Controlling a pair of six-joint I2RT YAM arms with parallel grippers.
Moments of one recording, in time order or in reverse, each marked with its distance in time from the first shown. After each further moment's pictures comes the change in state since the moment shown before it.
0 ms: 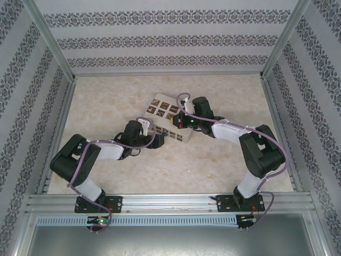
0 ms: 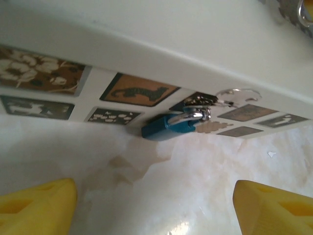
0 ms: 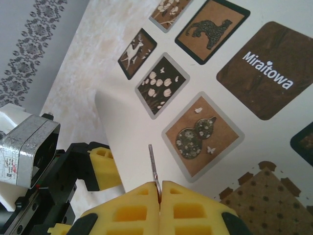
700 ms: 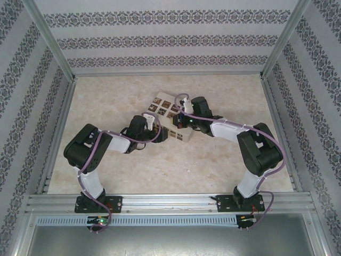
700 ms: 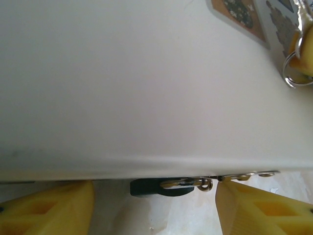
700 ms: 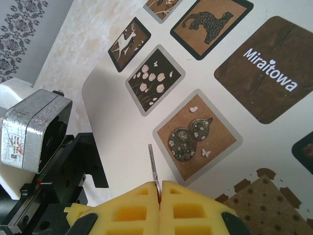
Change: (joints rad) left arm 0.006 0.174 0.119 0.110 0.057 -0.011; right arm 0.006 0.026 0.016 -0.017 0.046 -0.048
